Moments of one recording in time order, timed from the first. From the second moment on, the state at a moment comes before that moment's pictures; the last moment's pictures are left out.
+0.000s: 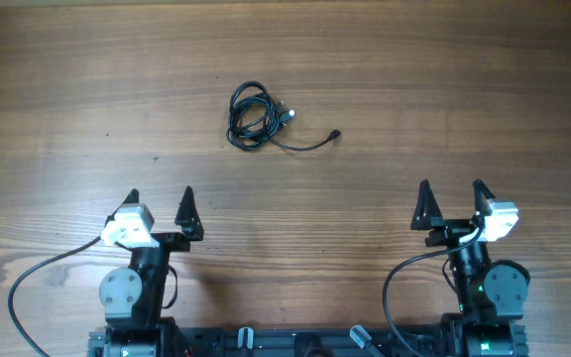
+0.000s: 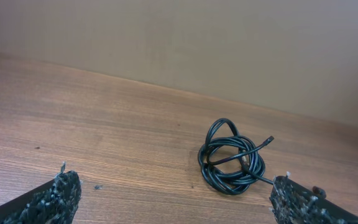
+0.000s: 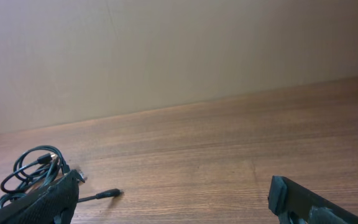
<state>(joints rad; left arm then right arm) 0.02 0.01 0.01 -0.07 0.07 -0.23 0.00 0.02 0.01 0.00 -0.08 0.21</state>
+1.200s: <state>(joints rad) 0.02 0.01 0.01 -0.07 0.07 -0.23 0.00 0.02 0.01 0.00 -0.08 0.21</state>
